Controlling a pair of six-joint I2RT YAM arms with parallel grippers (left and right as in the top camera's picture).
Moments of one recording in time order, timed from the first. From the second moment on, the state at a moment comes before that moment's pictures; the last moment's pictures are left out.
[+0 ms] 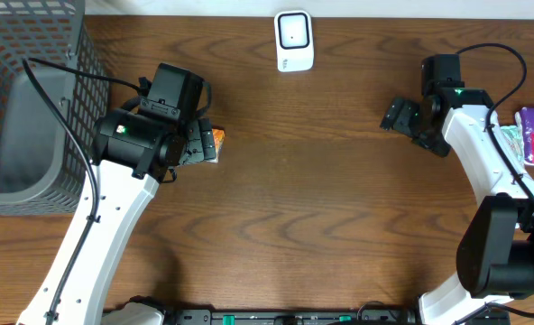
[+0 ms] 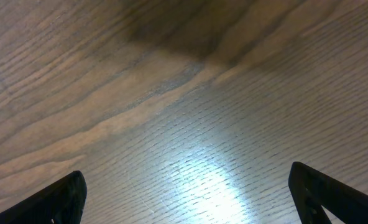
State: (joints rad) left arm -0.33 1.41 1.48 -1.28 -0.27 -0.46; right arm -0.01 1.79 1.35 -0.83 0.05 0.50
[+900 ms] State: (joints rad) left arm -0.33 1.47 1.48 -1.11 -0.21 -0.46; right arm -0.01 1.79 1.35 -0.83 0.05 0.50
